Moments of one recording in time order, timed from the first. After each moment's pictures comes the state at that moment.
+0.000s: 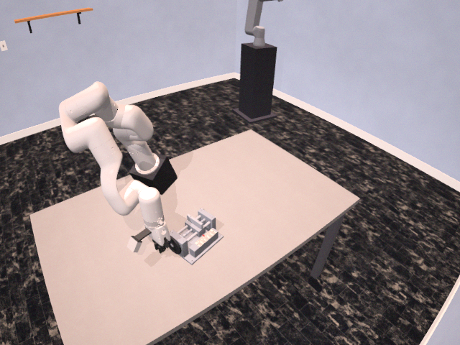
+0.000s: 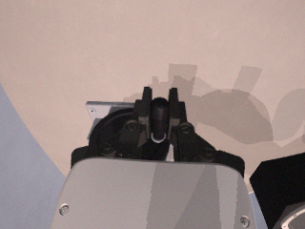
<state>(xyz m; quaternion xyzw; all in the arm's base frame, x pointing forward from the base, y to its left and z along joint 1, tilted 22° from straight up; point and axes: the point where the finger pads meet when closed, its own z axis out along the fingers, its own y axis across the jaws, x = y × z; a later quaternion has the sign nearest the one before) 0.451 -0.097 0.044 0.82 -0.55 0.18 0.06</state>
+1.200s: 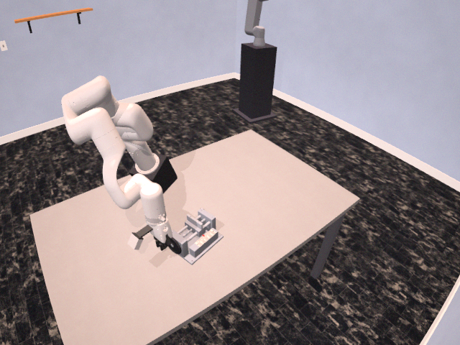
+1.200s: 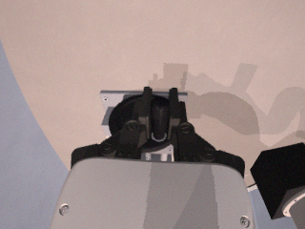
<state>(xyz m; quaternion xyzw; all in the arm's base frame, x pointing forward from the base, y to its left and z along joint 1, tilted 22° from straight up) 0.458 -0.082 0.074 0.82 -0.55 0.17 0.06</state>
